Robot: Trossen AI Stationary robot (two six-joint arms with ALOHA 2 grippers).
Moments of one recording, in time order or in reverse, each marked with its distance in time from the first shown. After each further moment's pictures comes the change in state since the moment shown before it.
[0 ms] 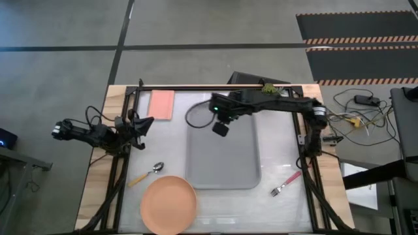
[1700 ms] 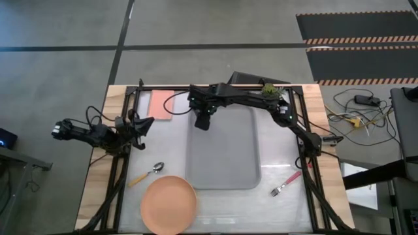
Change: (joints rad) left arm 0.000 0.005 0.000 0.001 0.000 0.000; right arm -0.091 0.406 0.467 -0.062 -0.154 -0.208
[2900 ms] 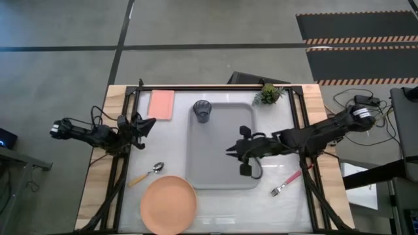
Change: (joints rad) left arm -0.001 0.046 0.000 0.001 -0.011 -0.189; right arm 0.514 -0.971 -1.407 1.049 0.235 0.113
